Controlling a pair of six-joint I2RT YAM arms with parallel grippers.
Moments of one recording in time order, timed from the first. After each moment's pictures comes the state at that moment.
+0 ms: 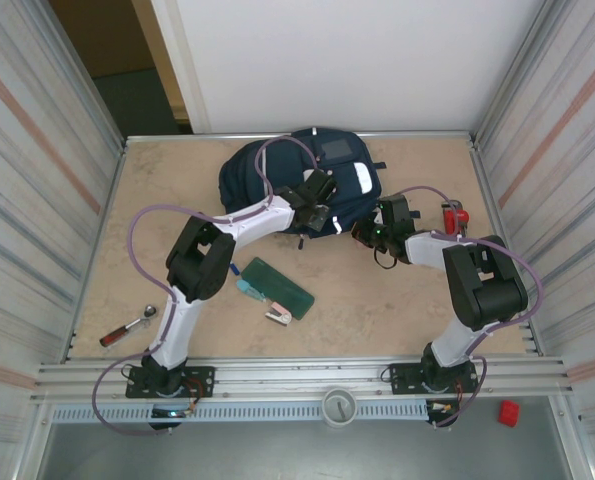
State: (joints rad) left arm -0.74 2.19 1.73 -0.52 -0.29 -0.11; right arm 0.29 1.67 0.76 0.13 -0.26 0.75
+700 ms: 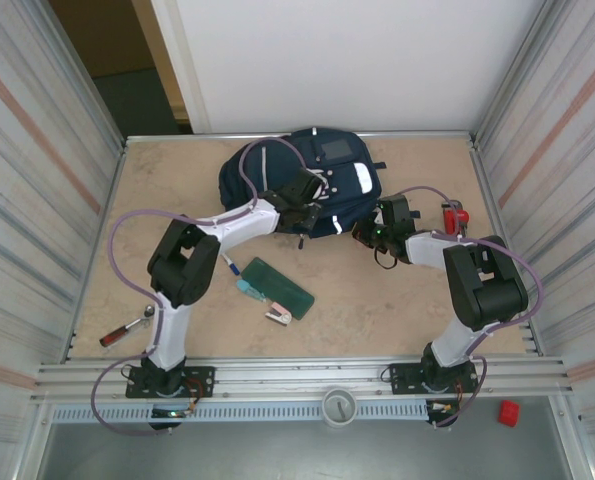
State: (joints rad) left arm -0.70 2.06 1.55 -0.36 -0.21 -0.08; right arm 0.28 1.67 0.76 0.12 -0.26 0.75
